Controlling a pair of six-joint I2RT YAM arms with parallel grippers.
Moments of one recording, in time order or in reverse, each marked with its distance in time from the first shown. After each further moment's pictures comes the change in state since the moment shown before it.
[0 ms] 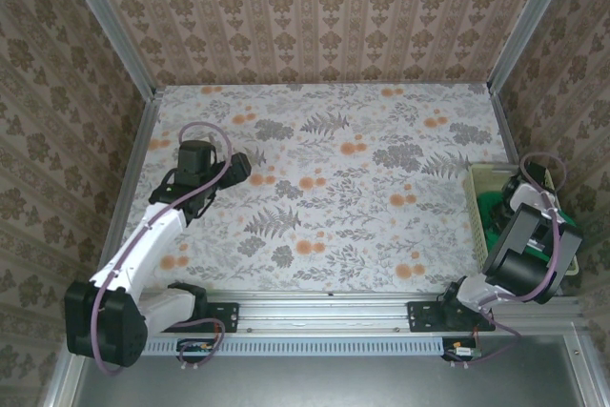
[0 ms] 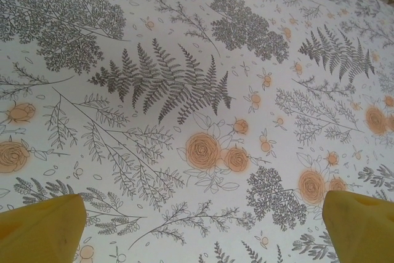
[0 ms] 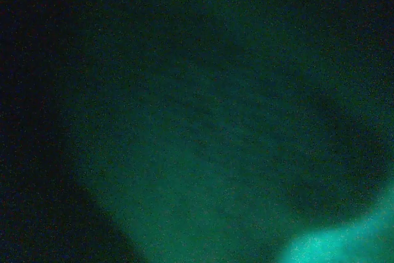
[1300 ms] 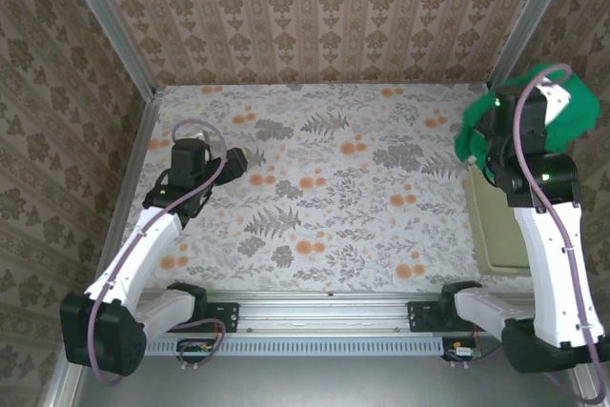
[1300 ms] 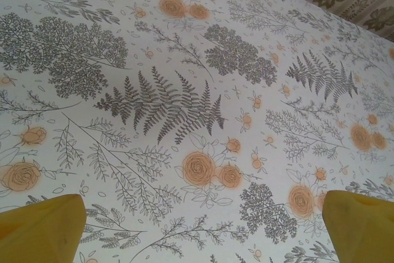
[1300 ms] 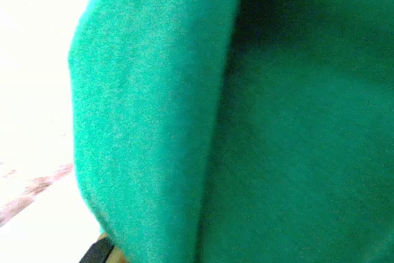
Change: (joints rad) left arm 0.014 -0.050 0.021 -0.001 -0.007 0.017; right arm 0.806 -0.377 0.838 -0.325 0.369 -0.196
